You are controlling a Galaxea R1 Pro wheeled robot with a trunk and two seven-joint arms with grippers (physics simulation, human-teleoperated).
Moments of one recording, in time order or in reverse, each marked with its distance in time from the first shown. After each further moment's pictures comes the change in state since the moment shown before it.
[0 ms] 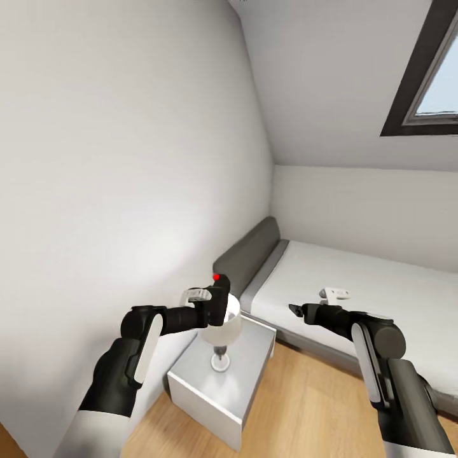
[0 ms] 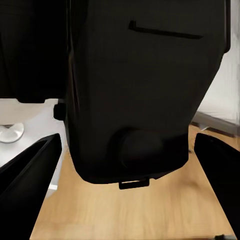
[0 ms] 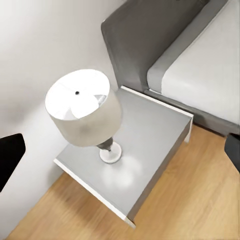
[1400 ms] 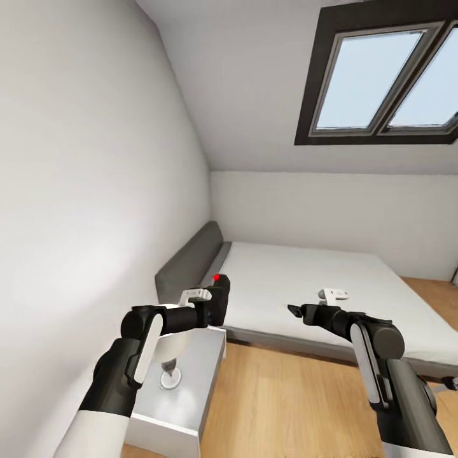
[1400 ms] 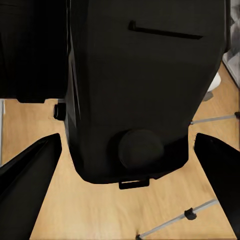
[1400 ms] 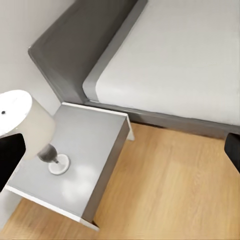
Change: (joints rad) left arm 0.000 0.000 0.000 0.000 0.000 0.000 0.000; right arm 0.003 0.006 0.001 0.000 0.000 0.000 -0.001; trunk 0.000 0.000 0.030
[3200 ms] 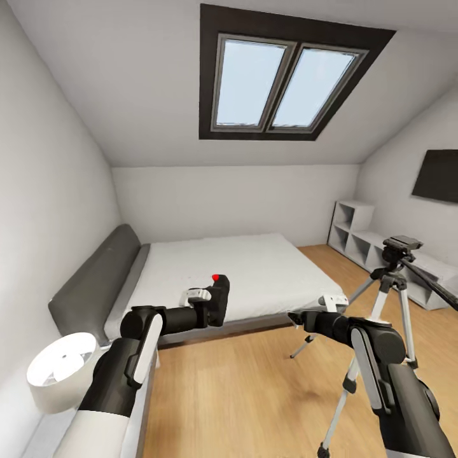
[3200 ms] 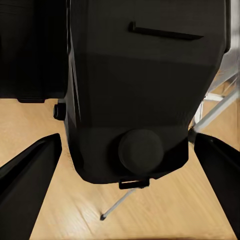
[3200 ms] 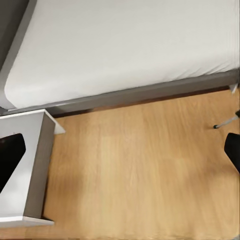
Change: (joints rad) left arm 0.000 0.002 0.001 0.003 0.000 0.000 -0.001; right arm 0.022 -0.012 0.008 0.000 -0.001 0.041 0.002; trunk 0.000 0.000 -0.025
